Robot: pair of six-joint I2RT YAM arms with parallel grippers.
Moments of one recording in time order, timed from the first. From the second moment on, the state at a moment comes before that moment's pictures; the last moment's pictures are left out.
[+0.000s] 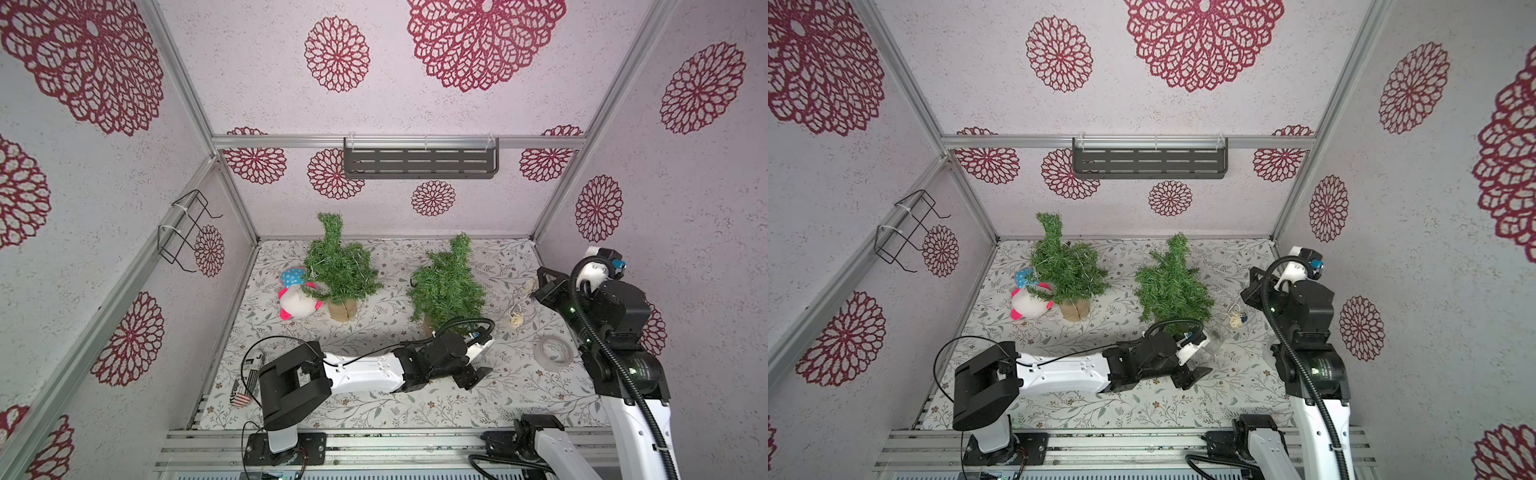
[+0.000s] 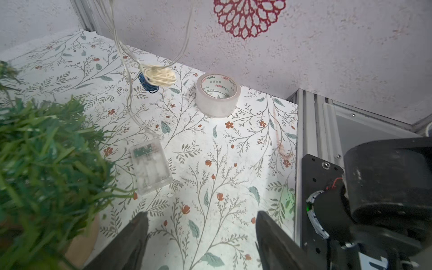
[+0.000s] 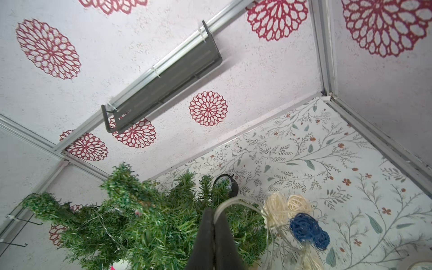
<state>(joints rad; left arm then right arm) -1.23 1.85 1.15 0.25 -0.04 -0.11 0.02 0.75 1.19 -0.62 -0.11 0.57</state>
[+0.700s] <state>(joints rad) -1.22 2.17 1.33 0.47 -0.18 0.05 0.02 0.89 1.57 -0.65 -0.19 0.59</state>
